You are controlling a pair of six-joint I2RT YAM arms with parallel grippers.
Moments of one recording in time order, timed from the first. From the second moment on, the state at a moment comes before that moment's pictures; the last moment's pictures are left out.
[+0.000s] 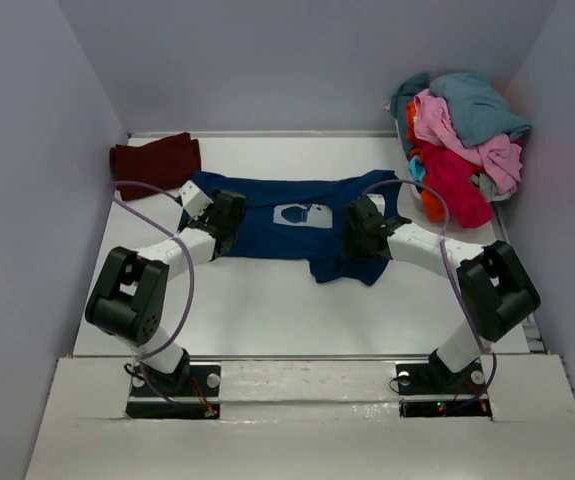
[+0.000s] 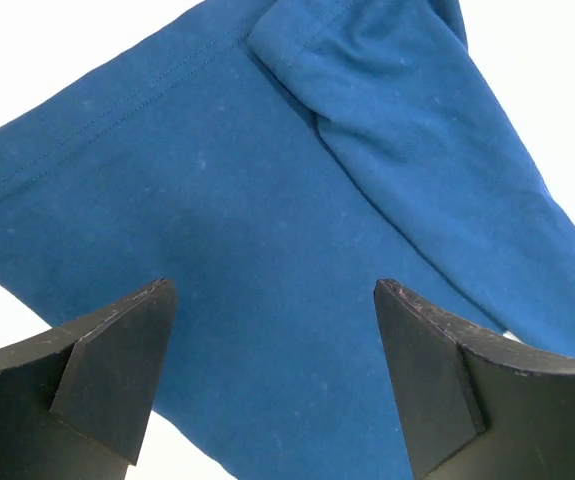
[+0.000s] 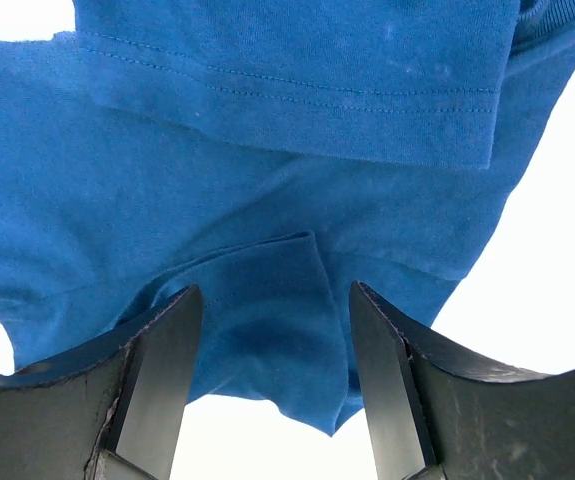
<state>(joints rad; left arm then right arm) -0.42 1.59 0.86 -0.08 -0.71 -1.04 0.57 1.62 0.99 -0.44 0.34 0.57</state>
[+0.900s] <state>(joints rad) -0.39 1.59 0.83 -0.10 -0.70 -1.07 0.57 1.64 0.99 -0.42 0.33 0.57</state>
